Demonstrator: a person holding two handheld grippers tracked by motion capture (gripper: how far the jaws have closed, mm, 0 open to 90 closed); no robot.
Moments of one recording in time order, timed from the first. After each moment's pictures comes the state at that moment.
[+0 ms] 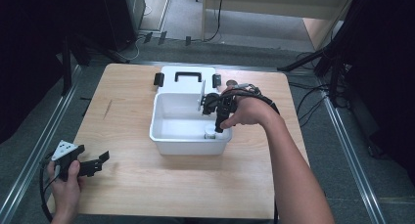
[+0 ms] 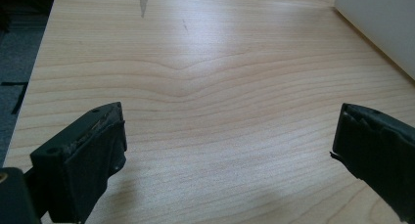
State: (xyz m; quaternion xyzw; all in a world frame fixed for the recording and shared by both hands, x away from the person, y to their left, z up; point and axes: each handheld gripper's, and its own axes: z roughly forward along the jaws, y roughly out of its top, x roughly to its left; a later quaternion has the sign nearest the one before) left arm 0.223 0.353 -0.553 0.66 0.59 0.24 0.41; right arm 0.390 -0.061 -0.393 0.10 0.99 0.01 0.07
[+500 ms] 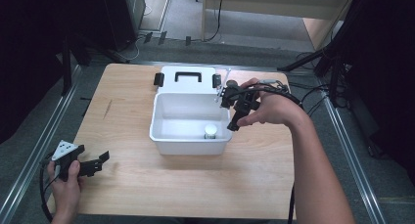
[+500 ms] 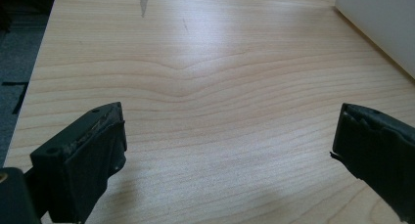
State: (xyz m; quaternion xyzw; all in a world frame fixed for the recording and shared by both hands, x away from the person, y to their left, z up) left arm 0.223 0.353 -0.553 0.66 0.59 0.24 0.41; right arm 0.378 -0.107 -0.352 0.14 0.99 0.06 0.07
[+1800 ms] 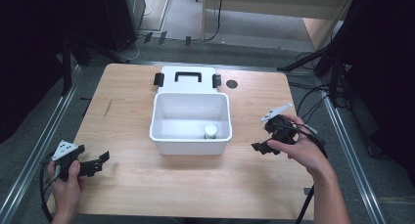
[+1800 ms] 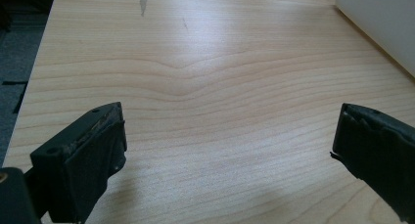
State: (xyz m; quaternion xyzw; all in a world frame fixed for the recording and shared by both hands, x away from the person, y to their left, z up) left arm 0.222 0.353 -0.553 0.66 0.59 0.24 0.41; right arm 0.340 -0.232 -0.438 0.34 0.91 0.22 0.10
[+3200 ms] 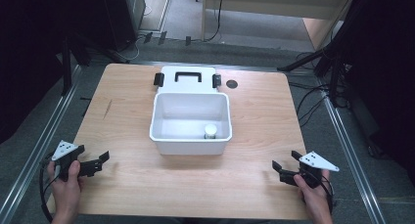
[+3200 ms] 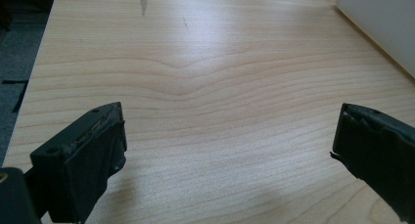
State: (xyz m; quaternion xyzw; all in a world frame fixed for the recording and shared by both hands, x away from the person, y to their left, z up) left arm 0.222 0.353 -0.553 0.66 0.59 0.24 0.41; right arm 0.251 -0.327 -0.539 0.45 0.74 0.44 0.23
